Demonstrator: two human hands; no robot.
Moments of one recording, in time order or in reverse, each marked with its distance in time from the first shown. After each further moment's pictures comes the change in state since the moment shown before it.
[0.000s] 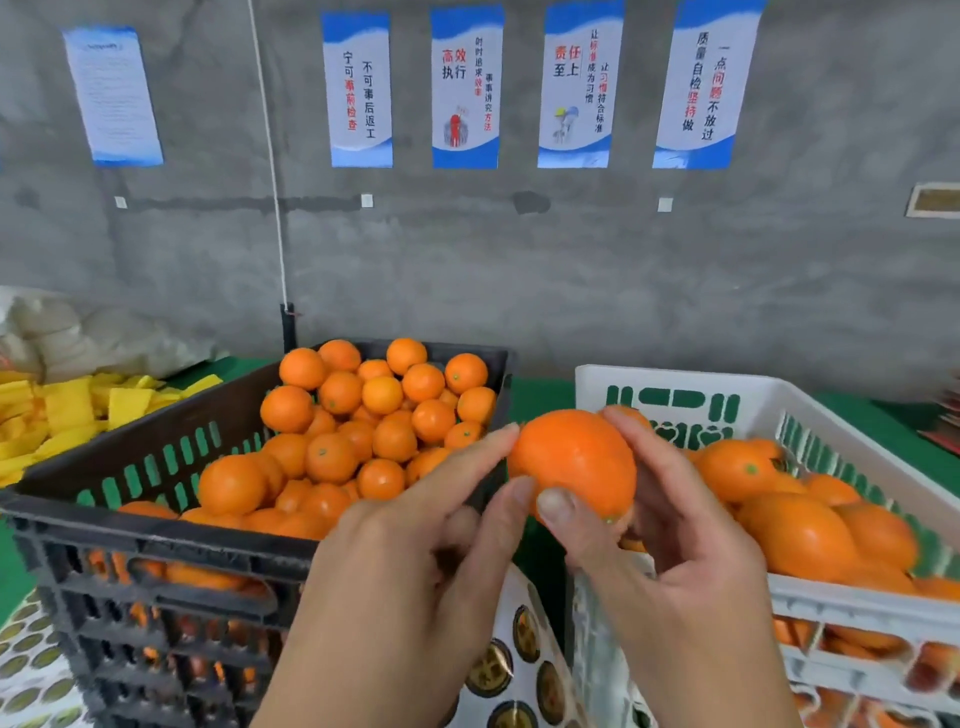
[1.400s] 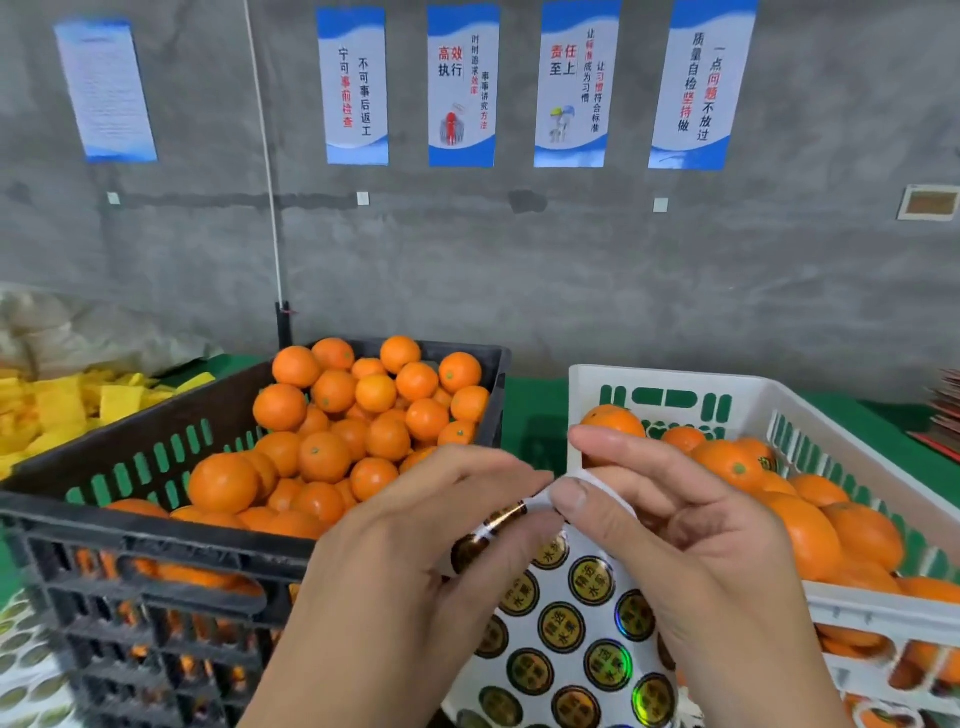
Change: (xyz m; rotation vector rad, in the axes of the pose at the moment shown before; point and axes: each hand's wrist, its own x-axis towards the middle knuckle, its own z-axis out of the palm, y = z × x) left_hand 0.006 0.007 0.002 0.056 -0.014 0.129; right_hand 0.010 -0.017 -0.019 0.207 -0.162 0.069
